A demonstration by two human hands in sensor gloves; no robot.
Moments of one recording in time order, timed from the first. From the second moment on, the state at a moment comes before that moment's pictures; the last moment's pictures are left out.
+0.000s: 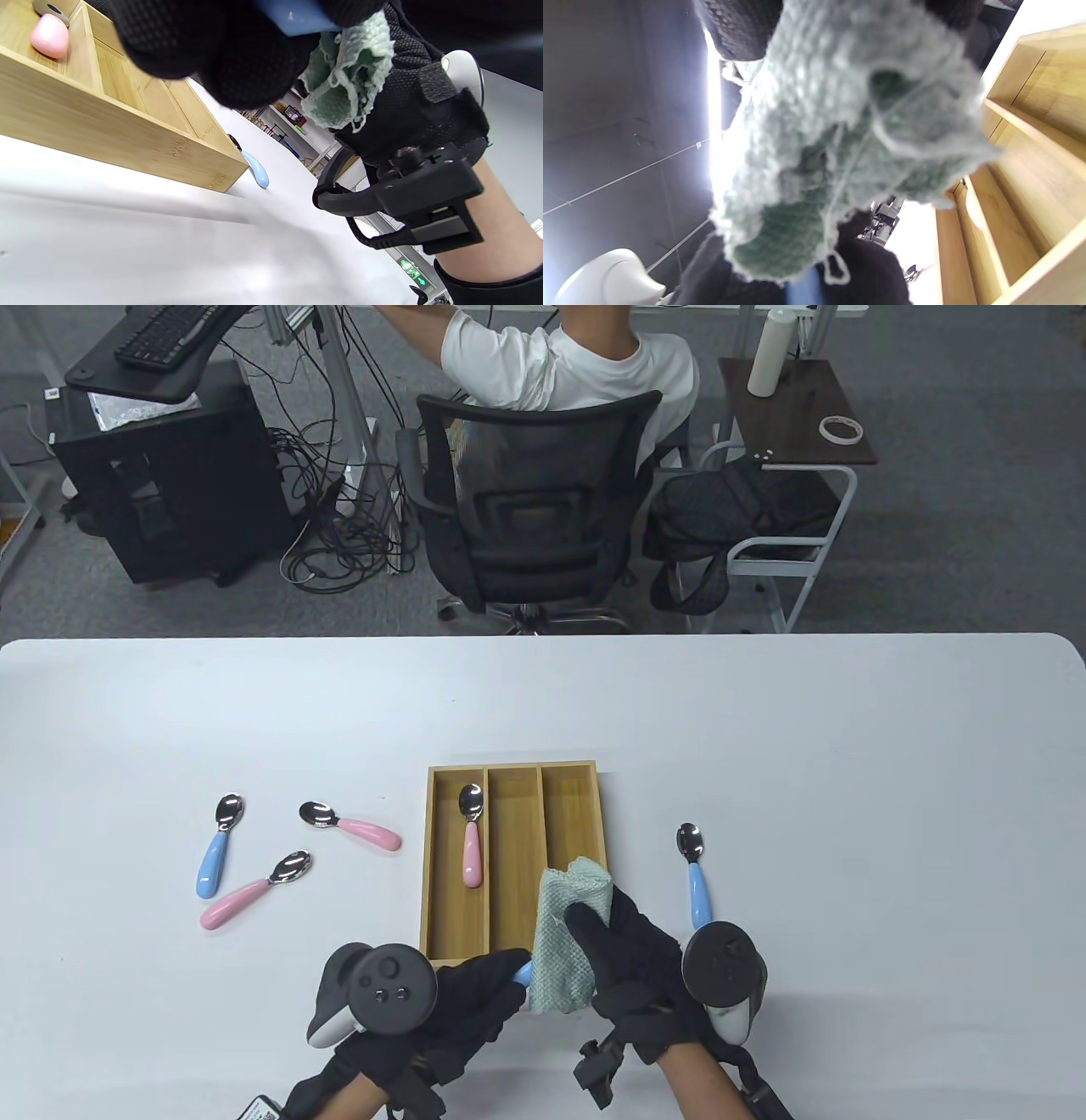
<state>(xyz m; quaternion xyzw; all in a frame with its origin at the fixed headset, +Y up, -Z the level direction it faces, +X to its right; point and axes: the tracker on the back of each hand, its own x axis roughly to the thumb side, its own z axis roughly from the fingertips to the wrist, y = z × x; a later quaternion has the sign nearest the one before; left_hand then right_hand) -0.150 -0.710 -0.223 -0.11 -0.32 0.37 0.86 0.093 -0.712 -0.250 0.18 -0.04 0.76 0.62</state>
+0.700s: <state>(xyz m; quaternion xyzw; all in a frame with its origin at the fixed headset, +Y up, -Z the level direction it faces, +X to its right) -0.148 -0.712 -0.223 -0.11 -0.31 0.36 0.88 0.094 -0.715 -0.253 0.16 -0.05 0.79 0.58</state>
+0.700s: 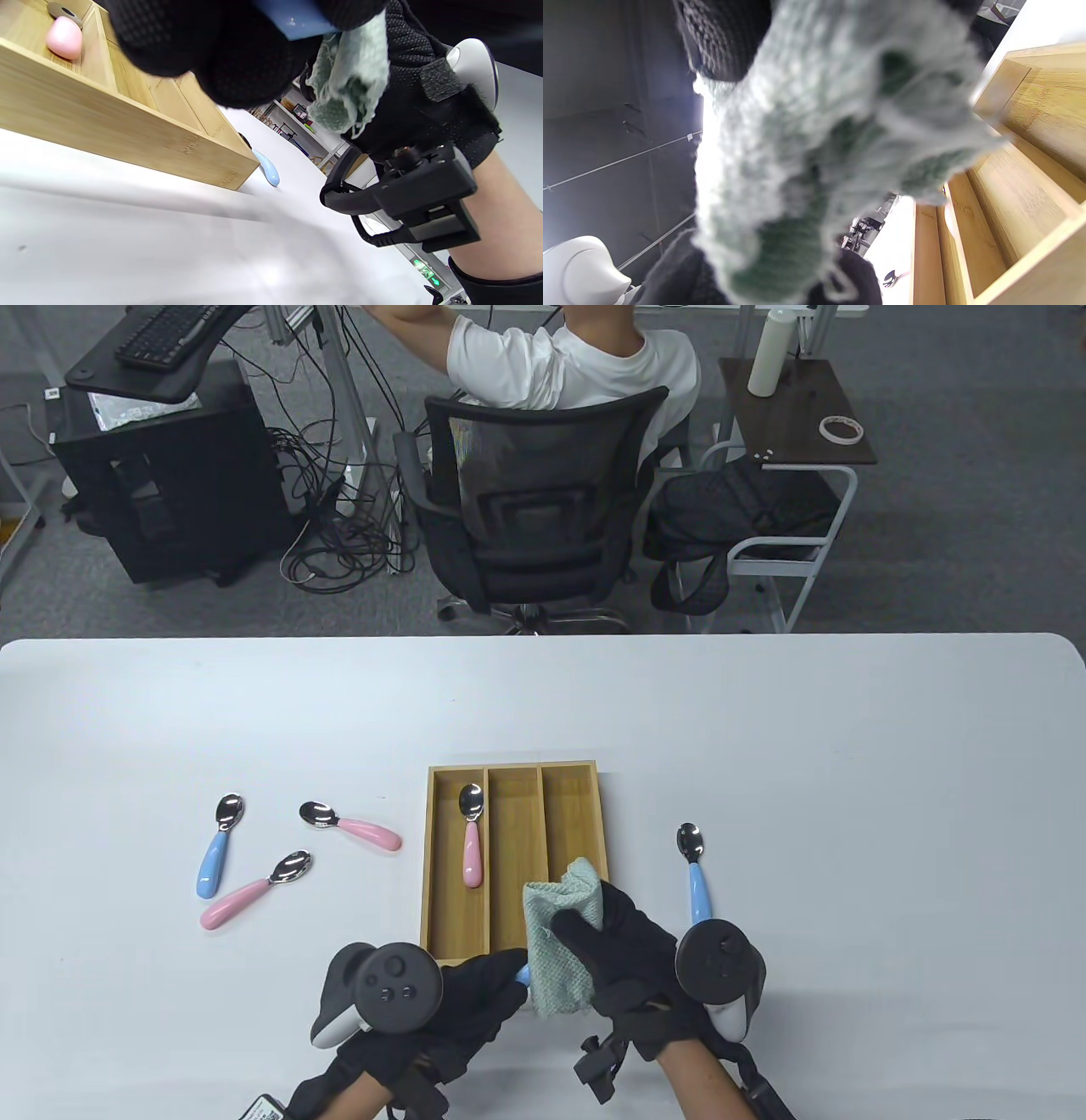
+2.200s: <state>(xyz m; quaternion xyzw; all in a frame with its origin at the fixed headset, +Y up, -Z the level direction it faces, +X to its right) -0.206 -0.667 -0.274 -0.14 -0.03 0.35 0.93 0.166 -0.739 -0.272 -0.05 -0.04 0.56 0.83</state>
